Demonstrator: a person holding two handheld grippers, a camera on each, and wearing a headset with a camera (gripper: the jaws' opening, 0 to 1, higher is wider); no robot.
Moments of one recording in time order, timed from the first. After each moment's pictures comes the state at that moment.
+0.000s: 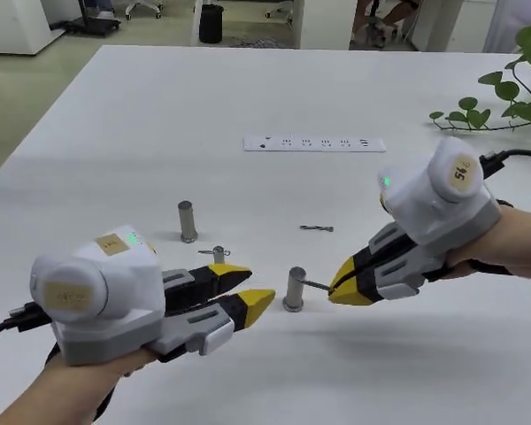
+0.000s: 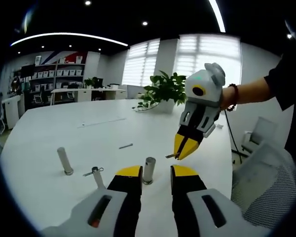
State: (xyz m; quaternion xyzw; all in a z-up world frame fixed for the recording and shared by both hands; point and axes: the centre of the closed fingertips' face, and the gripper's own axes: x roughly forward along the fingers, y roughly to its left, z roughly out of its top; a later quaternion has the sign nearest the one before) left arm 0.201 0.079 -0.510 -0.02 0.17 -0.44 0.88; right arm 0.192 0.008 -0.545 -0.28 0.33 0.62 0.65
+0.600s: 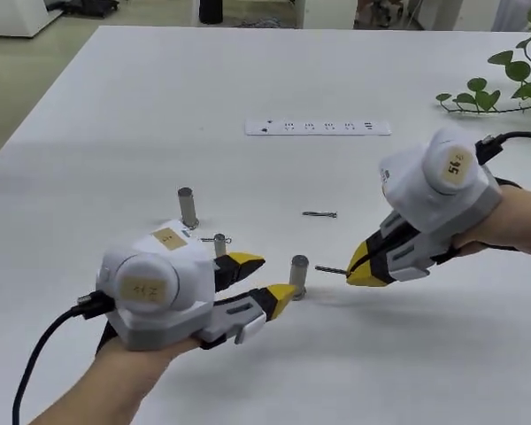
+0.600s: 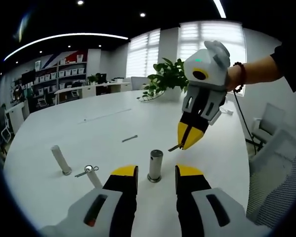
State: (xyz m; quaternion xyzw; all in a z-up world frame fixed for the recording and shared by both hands) left arm 0.221 0.059 -0.546 0.04 0.19 -0.41 0.89; right arm 0.215 -0.011 -0.566 -0.34 0.35 0.60 0.64
